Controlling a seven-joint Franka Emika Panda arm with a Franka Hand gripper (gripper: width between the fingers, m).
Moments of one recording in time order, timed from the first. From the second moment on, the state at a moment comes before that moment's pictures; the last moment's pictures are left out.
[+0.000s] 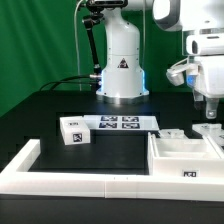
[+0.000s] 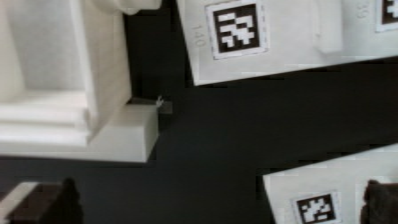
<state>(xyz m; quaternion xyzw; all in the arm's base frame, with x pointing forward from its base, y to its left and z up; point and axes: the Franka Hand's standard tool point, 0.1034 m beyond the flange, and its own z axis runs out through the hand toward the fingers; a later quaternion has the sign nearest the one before) 0.473 0.161 0.079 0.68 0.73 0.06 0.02</state>
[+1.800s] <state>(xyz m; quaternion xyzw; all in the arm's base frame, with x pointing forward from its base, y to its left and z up) 0.398 0.217 0.026 0.56 0.82 0.11 -0.01</state>
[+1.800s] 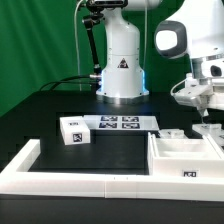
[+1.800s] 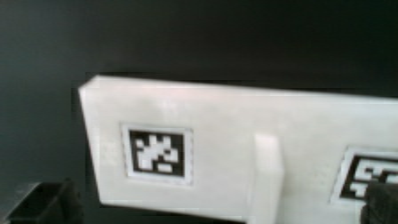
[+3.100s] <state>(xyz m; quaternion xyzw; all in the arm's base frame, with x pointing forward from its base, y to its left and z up) 0.395 0.207 0.015 0.58 0.81 0.10 -0.02</state>
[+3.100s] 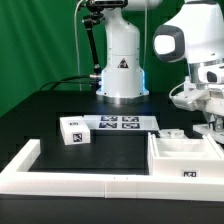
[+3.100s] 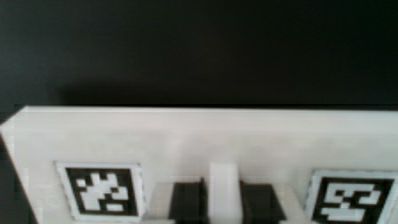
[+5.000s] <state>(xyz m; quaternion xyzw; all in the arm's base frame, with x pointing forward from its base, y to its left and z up) 0.436 0.116 0.054 0.71 0.70 0.06 0.02</state>
